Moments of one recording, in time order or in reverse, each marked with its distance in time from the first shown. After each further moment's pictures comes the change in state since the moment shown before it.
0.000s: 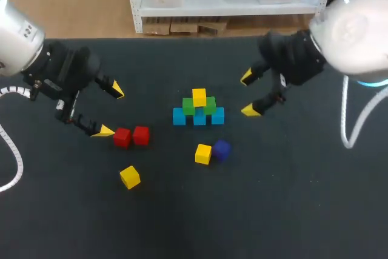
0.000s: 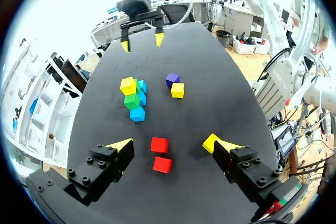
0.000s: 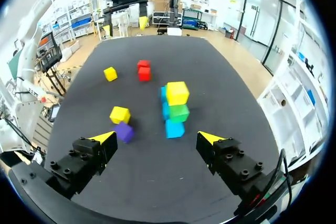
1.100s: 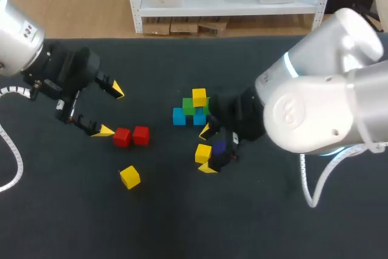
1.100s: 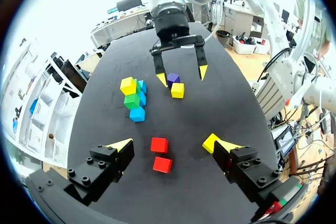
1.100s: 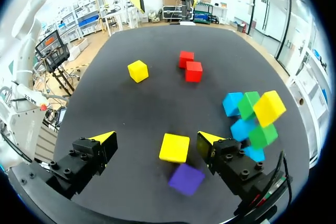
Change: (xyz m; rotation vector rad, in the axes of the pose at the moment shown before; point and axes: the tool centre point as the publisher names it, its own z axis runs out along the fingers) left arm 0.000 0.000 0.000 0.000 0.000 0.000; right arm -0.021 0.095 0.111 -0.104 0.047 0.014
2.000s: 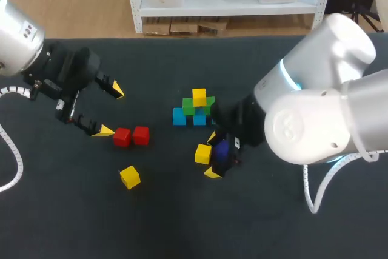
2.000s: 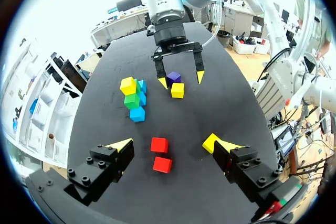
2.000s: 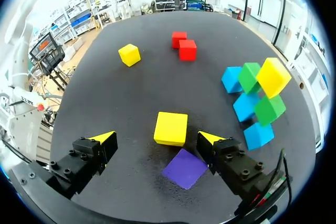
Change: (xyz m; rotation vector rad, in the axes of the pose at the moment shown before) left arm 0.000 0.000 0.000 0.000 0.000 0.000; right arm 0.027 -0.003 0.004 0.014 0.061 0.078
